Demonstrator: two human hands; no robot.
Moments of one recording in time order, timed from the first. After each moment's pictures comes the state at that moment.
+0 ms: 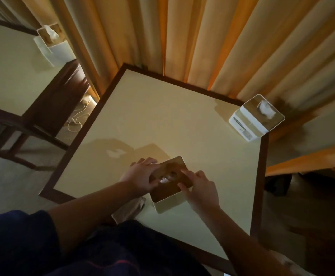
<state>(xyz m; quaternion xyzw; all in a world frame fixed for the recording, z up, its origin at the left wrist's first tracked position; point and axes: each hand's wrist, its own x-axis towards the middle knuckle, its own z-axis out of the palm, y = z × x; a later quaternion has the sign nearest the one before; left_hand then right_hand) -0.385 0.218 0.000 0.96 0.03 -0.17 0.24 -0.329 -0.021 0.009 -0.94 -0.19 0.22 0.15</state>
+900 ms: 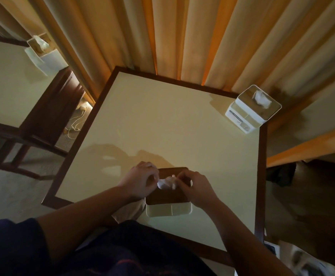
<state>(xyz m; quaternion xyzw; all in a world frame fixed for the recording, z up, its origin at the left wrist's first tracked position) -0.393 0.214 0.004 0.94 -0.04 -0.09 0.31 -0.327 -0.021 0.000 -0.87 -0.19 0.26 0.38</state>
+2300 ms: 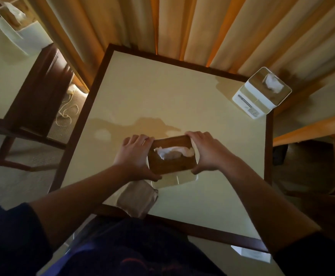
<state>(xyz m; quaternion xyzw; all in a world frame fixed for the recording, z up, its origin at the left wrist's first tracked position) -0.361 0.276 0.025 0.98 -0.02 -0.18 0.11 -0.254 0.029 0.039 -0.90 -0.30 0.30 0.05</state>
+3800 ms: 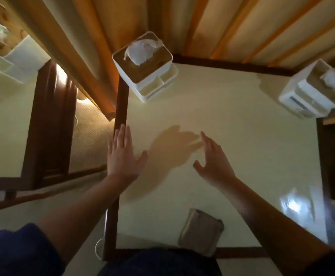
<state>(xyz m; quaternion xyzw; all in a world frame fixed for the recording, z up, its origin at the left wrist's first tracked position) -0.282 0.519 -0.078 0.95 0.13 -0.12 0.25 -0.241 0.229 -0.057 -0.95 -0.07 0.25 0.19</state>
